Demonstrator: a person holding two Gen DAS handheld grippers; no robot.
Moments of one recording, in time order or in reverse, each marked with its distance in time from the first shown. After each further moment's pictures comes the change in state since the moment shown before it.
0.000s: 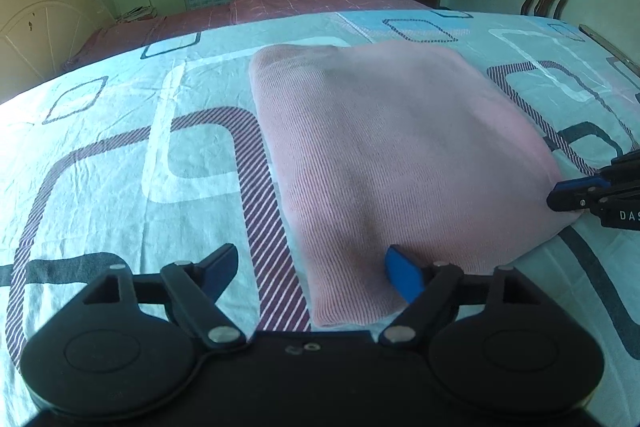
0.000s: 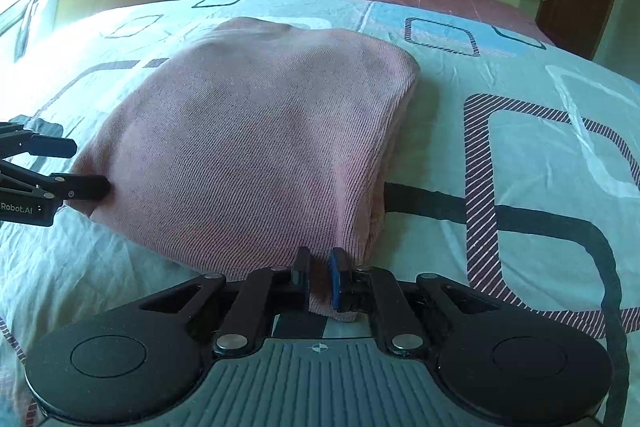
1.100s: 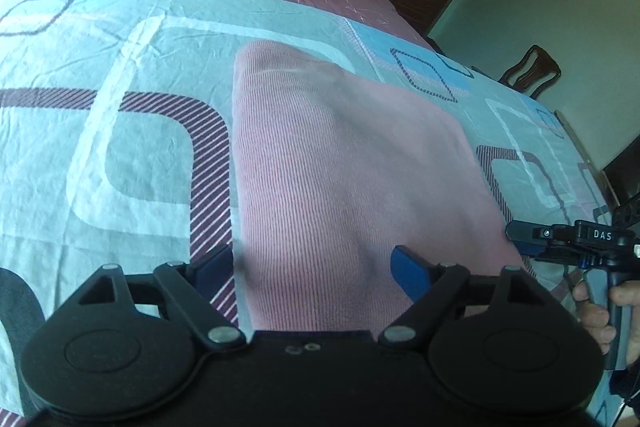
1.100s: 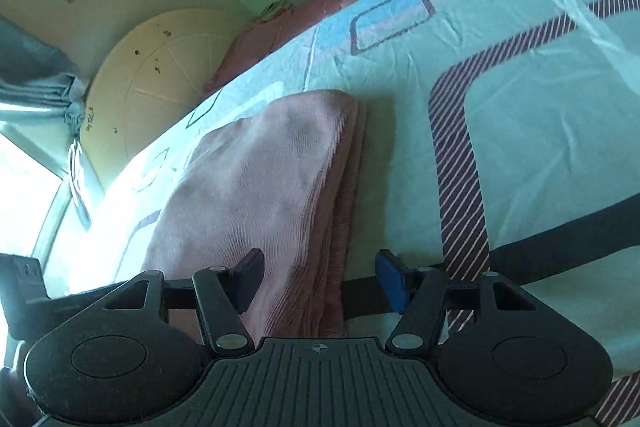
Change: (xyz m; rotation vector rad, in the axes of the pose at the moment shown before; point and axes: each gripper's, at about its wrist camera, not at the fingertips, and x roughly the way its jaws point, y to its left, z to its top) left arm 0.061 0.047 0.045 -0.336 0.089 -0.291; right arm 0.039 -0.134 0.039 0.532 -0.026 0.426
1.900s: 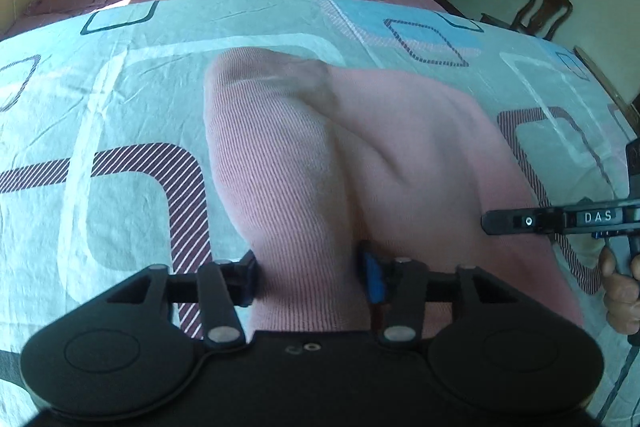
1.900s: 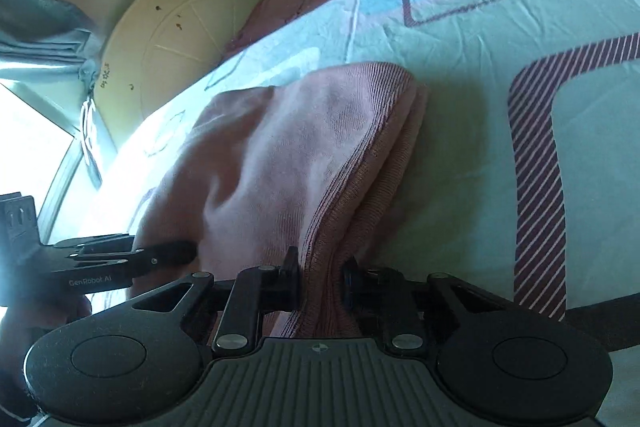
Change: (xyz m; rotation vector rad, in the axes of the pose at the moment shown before) left arm 0.034 -0.040 0.033 0.162 0.073 0.146; right arm 0.039 0.015 0.019 -0.102 0.114 -0.001
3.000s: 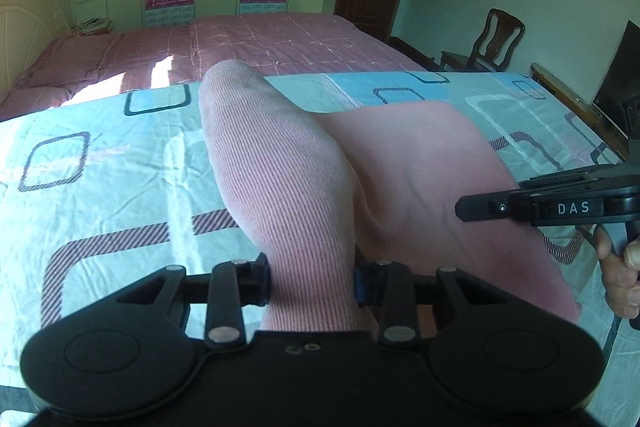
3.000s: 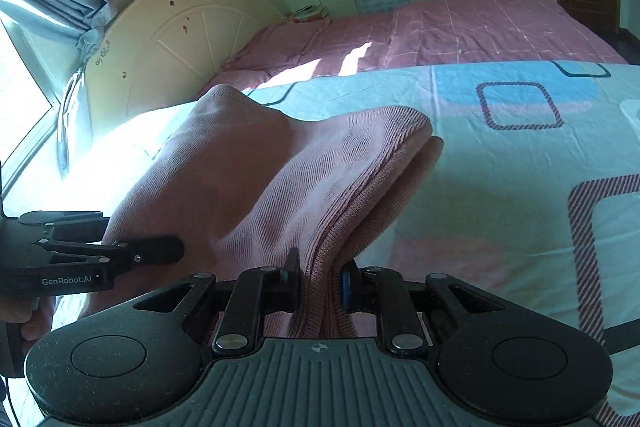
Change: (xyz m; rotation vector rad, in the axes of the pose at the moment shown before) left arm -0.104 0.070 -0.017 0.165 -0.194 -0.057; right arm 0.023 0.187 -0.020 -0.272 -0.164 -0.220
